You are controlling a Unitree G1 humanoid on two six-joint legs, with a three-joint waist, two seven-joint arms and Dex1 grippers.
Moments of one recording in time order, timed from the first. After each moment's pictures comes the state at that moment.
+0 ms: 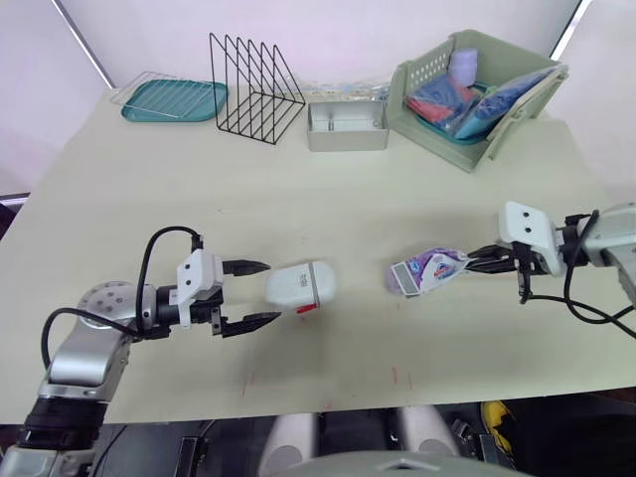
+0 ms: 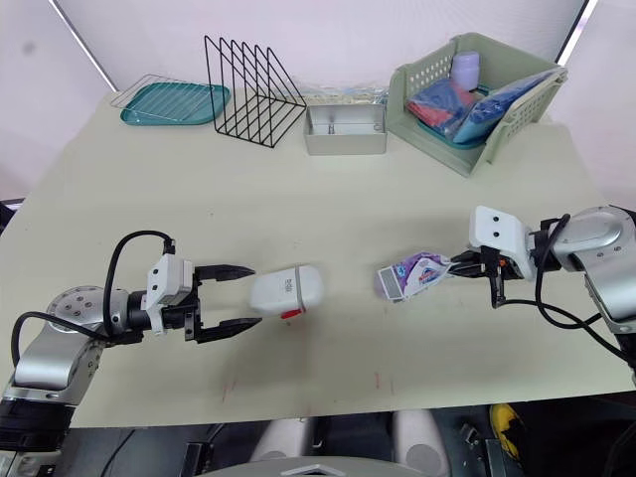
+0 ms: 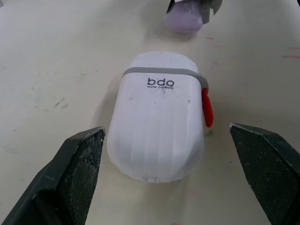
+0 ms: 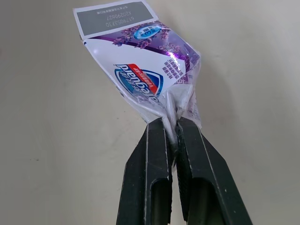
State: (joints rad) left arm -0.04 0.82 0.11 -0.10 -0.41 0.10 -1.24; right arm -0.44 -1.02 0.12 -0.18 0.21 0.48 1.32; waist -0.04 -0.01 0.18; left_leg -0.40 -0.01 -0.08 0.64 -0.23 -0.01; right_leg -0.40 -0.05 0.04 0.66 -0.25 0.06
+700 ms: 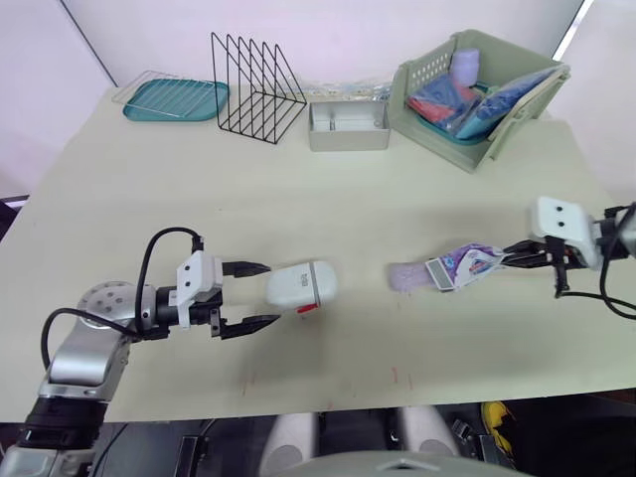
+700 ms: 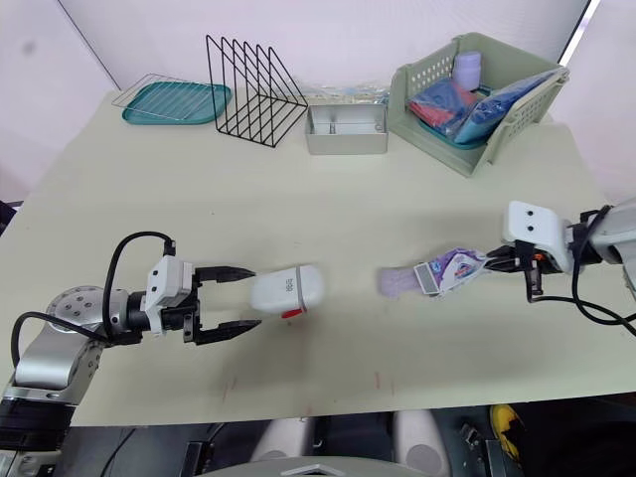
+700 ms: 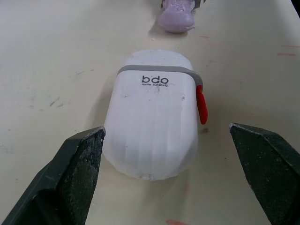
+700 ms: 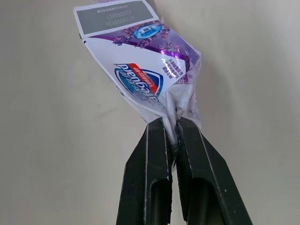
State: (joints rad) left arm -0.04 0.82 0.10 -0.09 -0.41 0.08 -1.27; right arm -0.43 -1.13 0.05 0.02 0.21 0.34 1.40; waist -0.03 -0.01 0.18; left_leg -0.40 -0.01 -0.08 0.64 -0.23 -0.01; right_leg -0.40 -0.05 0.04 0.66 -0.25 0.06
